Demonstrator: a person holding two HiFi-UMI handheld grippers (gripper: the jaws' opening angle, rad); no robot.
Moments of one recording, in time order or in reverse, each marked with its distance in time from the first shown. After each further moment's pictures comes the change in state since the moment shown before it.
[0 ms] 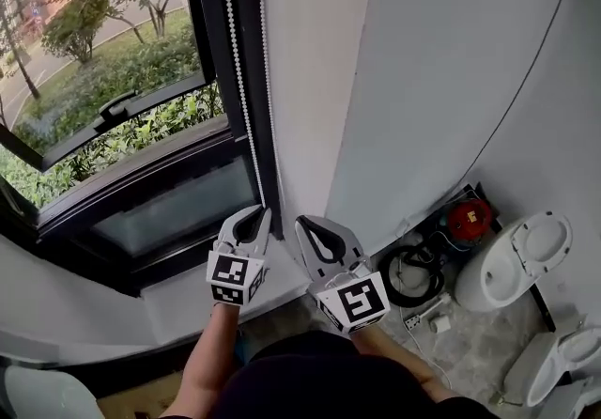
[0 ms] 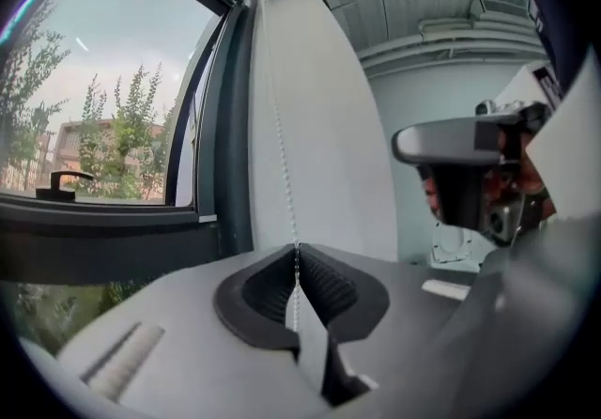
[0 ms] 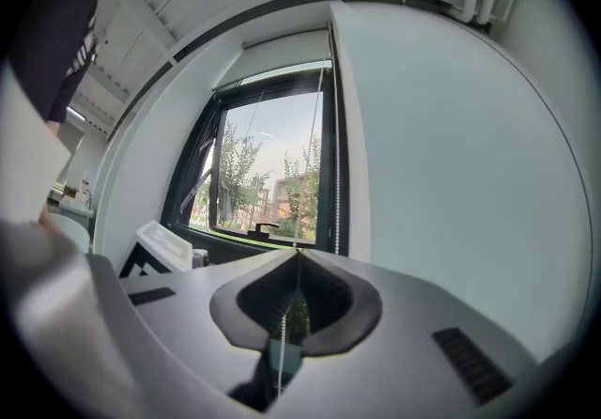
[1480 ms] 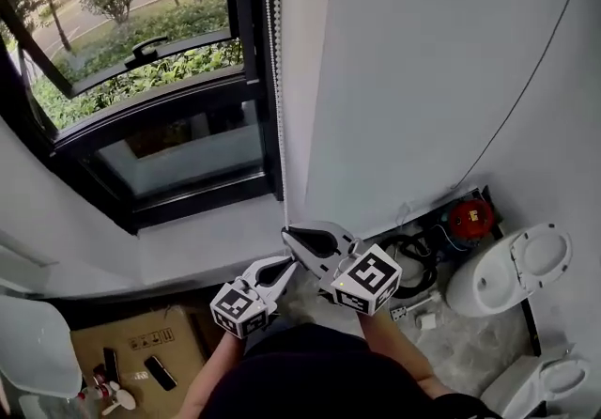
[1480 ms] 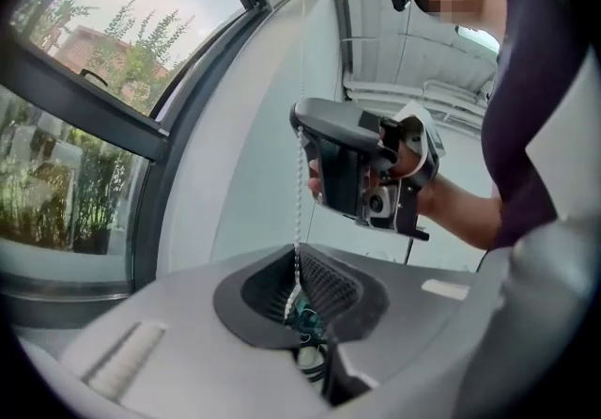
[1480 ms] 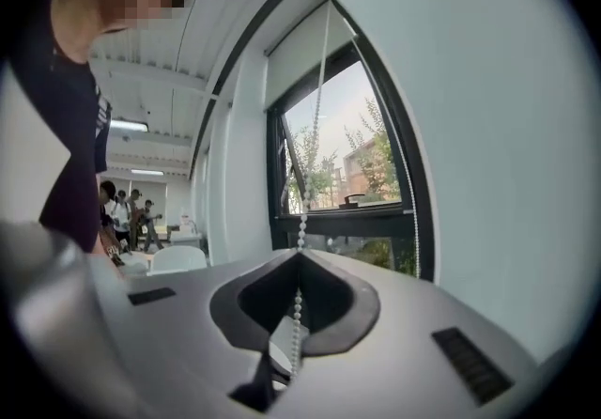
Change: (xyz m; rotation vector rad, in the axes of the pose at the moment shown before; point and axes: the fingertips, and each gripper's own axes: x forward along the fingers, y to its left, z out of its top) left arm -0.126 -0.222 -0.090 -0.331 -0.019 -0.243; right arm -0.129 0.081 -0.032 0.182 0.132 0.553
